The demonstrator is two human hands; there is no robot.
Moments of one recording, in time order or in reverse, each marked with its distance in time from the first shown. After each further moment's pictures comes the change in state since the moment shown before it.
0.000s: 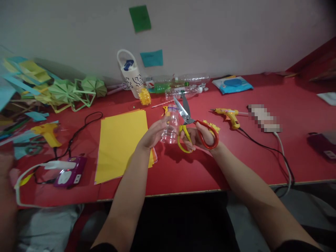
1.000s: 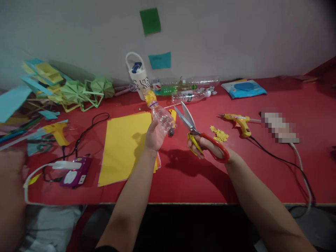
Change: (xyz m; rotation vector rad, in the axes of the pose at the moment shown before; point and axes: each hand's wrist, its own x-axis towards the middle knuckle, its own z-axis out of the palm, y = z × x) left_hand 0.013 -0.004 -0.001 -0.239 0.329 0.257; right_hand -0.011 -0.005 -0.006 -0.346 0.013 -0.043
